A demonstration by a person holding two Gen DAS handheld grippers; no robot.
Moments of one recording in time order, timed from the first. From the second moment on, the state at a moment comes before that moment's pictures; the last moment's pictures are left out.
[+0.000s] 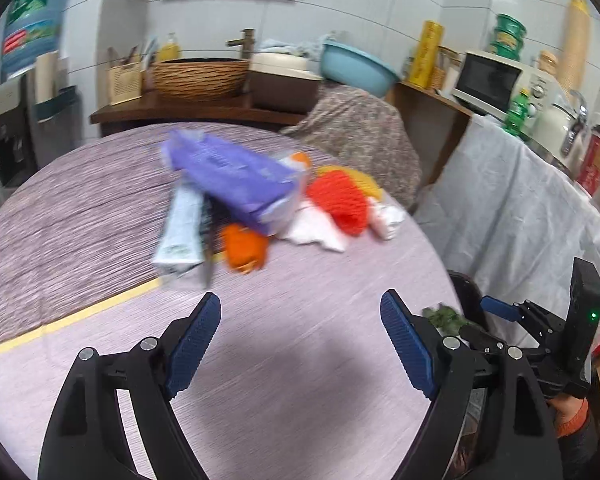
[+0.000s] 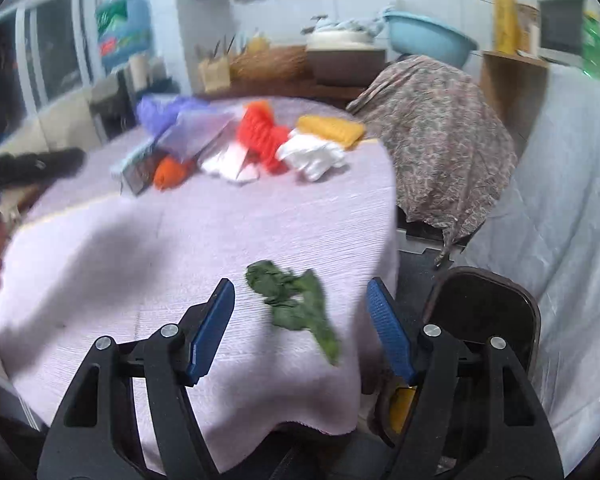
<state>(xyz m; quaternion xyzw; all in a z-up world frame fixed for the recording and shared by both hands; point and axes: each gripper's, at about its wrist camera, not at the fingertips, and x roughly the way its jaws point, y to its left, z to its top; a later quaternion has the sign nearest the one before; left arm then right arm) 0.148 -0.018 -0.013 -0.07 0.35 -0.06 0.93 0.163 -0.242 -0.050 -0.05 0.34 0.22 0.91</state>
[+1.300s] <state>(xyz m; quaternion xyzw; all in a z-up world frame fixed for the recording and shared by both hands) 0.296 -0.195 -0.050 0.26 0.36 -0.17 0.88 0.135 -0.258 -0.086 0.01 0.34 0.20 0.92</state>
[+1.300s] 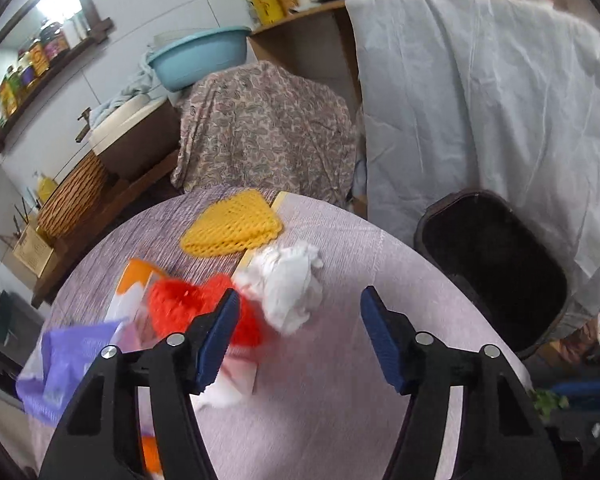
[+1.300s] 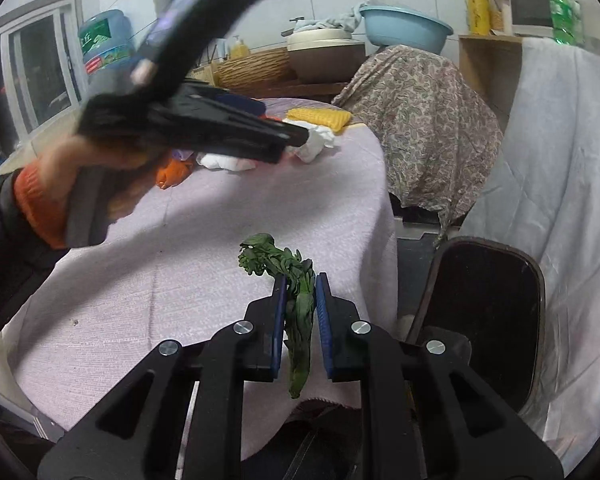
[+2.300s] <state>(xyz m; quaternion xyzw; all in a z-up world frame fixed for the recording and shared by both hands) 0.198 -0.224 -0.027 0.05 0.35 -0.32 0.88 0.122 -0.350 -0.092 0.10 0.33 0.09 0.93</state>
